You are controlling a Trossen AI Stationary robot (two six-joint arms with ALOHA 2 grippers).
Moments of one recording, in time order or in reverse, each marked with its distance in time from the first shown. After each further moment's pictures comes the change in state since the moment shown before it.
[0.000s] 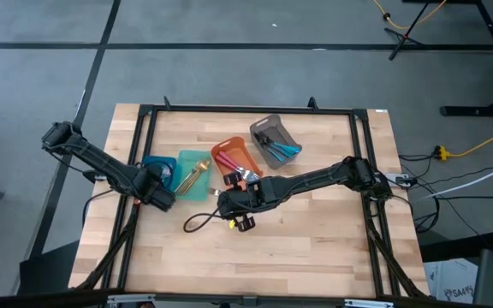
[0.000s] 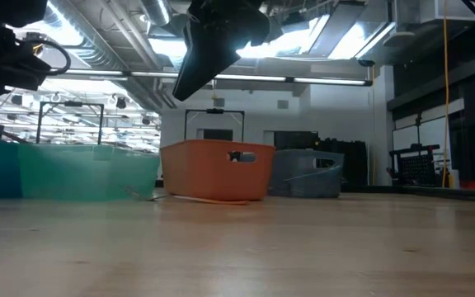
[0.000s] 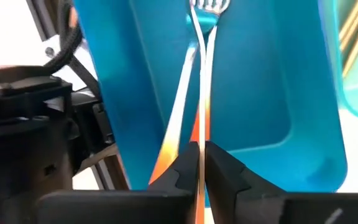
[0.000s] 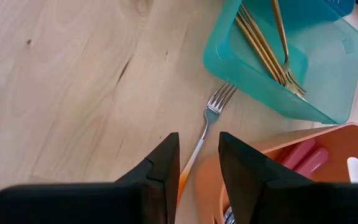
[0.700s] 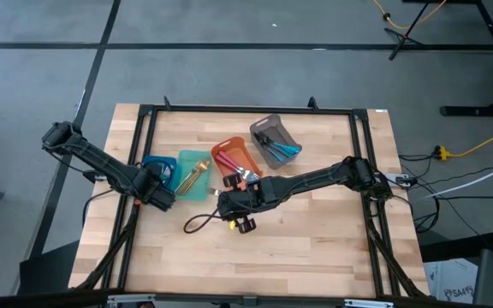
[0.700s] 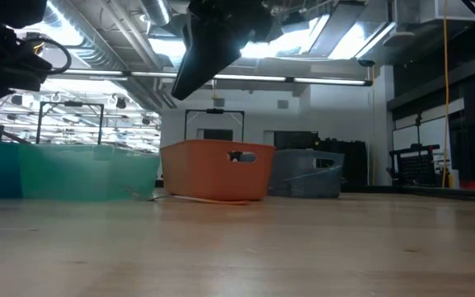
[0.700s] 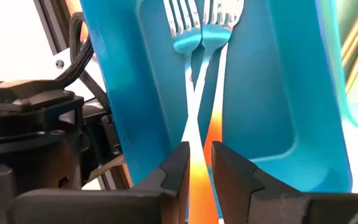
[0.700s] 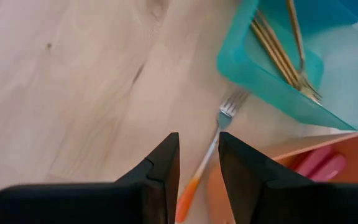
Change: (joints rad) left arm 0.000 0.000 0.000 -0.020 -0.041 0.000; right arm 0.000 0.000 0.000 0.000 -0.046 0.000
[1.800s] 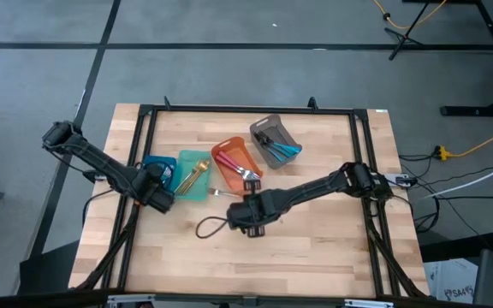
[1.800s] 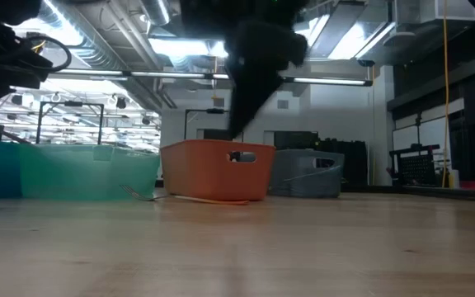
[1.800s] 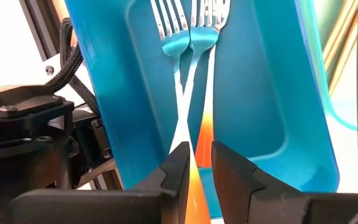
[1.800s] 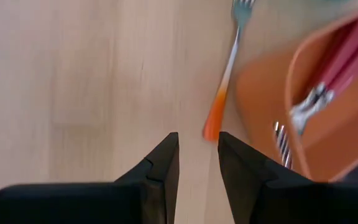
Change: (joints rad) left arm -0.029 0.000 0.000 0.022 -0.020 -0.001; right arm 0.057 0.021 -0.044 -0.218 0.110 0.364
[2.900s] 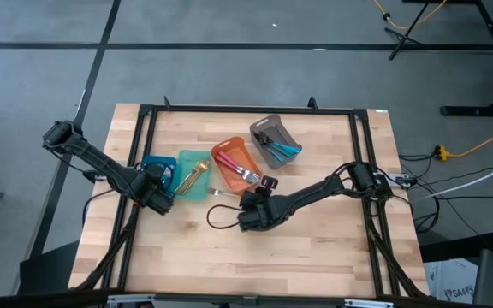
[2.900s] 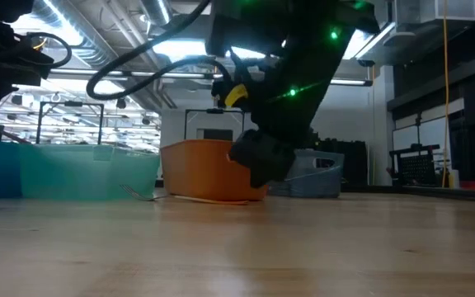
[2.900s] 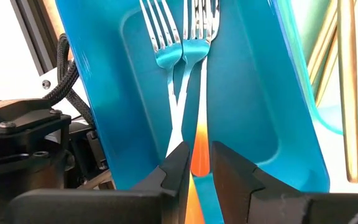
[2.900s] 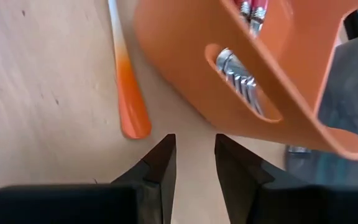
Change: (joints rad) left arm -0.027 0.000 0.000 0.009 -0.048 -0.003; right arm 0.009 -0.018 -0.369 0.253 0.376 0.417
